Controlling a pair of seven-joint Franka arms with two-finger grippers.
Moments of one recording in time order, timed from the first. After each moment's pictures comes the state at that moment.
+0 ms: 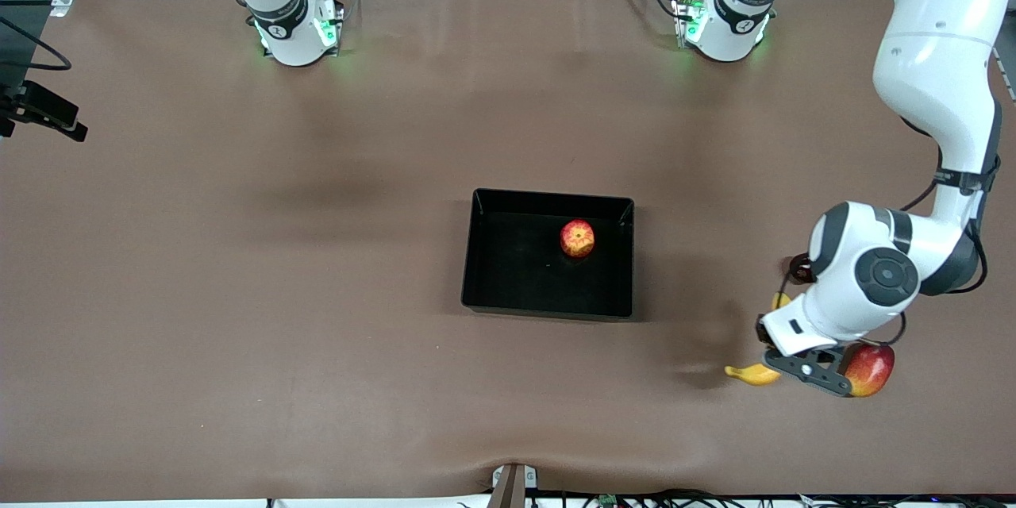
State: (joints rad) left arm 0.21 0.76 -0.46 -1.40 0.49 2.19 0.02; right arm -0.01 -0.04 -0.09 -1.56 -0.03 1.49 -0.03
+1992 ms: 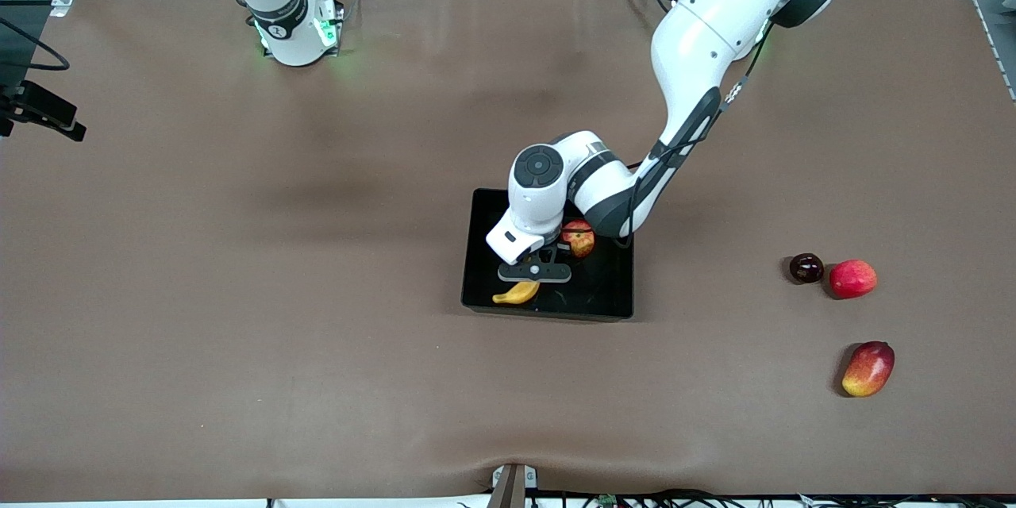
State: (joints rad) left arm -0.44 0.89 -0.36 -1.39 0.49 2.31 -0.94; right arm -0.01 -0.04 -0.09 -1.56 -0.03 1.49 -0.03
